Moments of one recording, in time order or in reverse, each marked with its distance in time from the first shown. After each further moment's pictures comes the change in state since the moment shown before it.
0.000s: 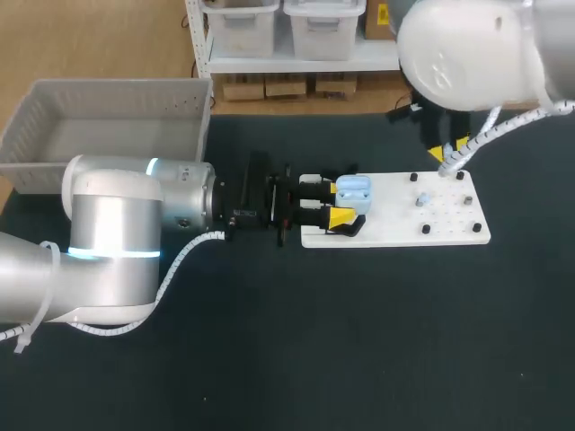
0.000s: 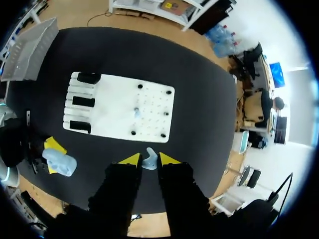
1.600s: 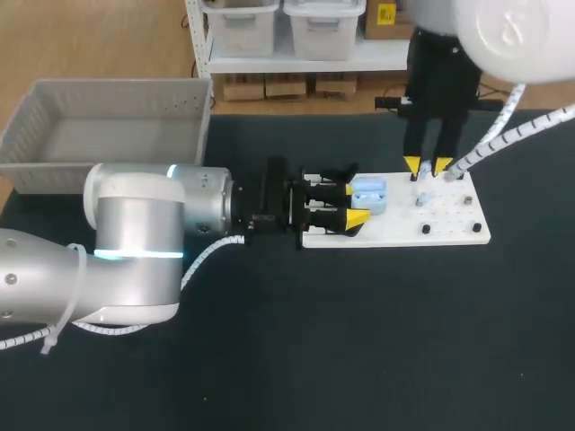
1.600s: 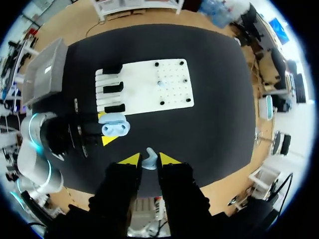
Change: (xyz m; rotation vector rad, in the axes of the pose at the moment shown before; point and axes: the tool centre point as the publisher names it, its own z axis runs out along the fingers) left arm 0.012 0.009 0.023 -0.021 -0.011 0.027; right arm 0.057 0.048 -0.047 -0.238 0.059 0.272
